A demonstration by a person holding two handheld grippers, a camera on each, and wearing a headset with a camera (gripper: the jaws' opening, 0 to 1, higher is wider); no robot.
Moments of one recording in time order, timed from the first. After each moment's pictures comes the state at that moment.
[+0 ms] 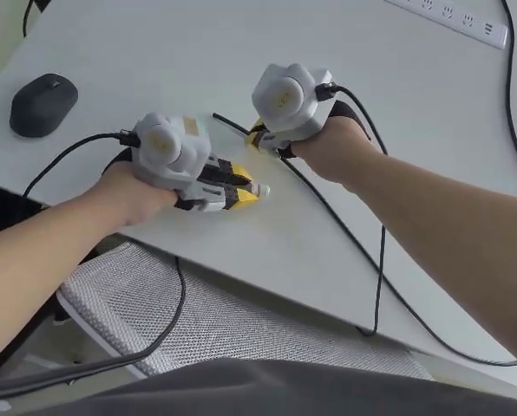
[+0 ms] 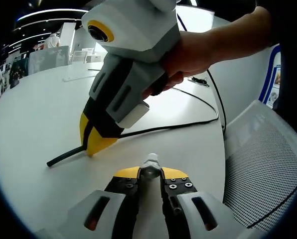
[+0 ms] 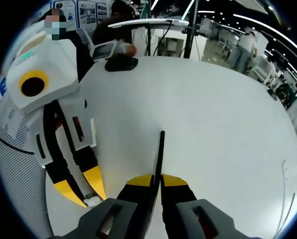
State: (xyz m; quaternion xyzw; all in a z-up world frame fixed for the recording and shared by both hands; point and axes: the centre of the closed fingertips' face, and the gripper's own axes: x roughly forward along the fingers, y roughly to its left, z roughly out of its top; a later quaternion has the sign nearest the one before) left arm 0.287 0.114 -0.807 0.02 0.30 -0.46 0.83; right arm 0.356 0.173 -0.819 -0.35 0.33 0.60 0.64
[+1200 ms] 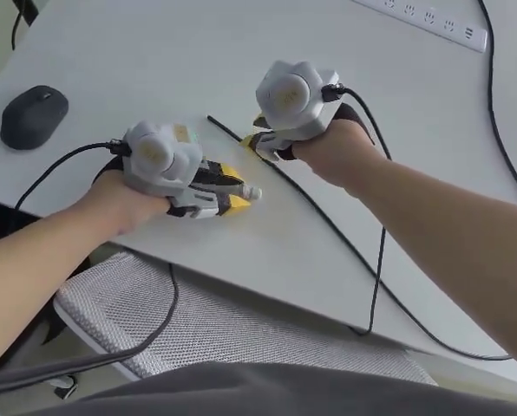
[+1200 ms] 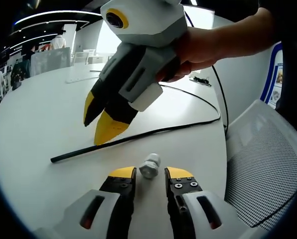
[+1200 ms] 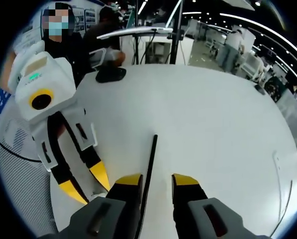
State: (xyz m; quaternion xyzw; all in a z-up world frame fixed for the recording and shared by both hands) left arm 0.291 0.120 -0.807 0.03 0.30 -0.46 0.84; right arm 0.367 0.161 -0.791 -0.32 0.33 0.57 0.68
